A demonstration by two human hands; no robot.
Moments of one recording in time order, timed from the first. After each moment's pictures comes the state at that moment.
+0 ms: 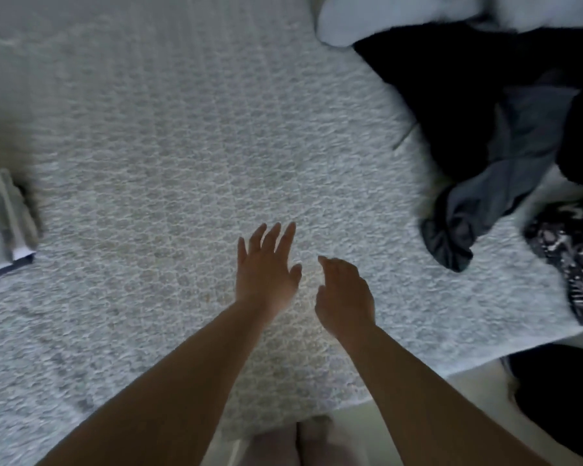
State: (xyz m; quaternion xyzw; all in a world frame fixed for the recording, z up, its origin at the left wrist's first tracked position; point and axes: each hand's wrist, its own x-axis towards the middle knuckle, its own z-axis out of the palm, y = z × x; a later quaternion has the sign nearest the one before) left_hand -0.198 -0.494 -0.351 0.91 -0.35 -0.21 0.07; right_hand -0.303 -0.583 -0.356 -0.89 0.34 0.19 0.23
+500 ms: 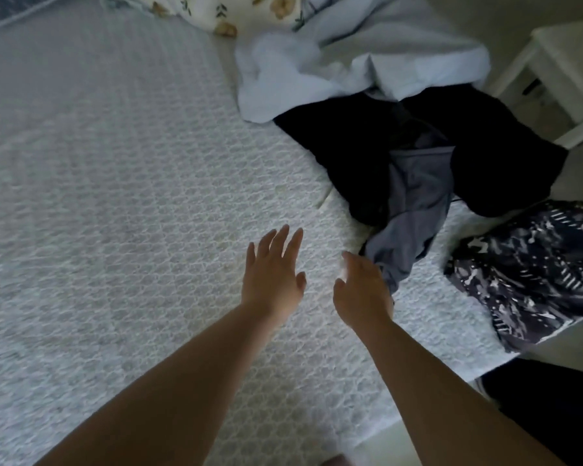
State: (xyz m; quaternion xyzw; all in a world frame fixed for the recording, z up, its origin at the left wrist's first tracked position) left_hand -0.207 -0.666 -0.292 0.87 -0.44 -0.19 0.06; right_hand -0.326 -0.759 -0.290 -0.81 0.49 0.11 0.29
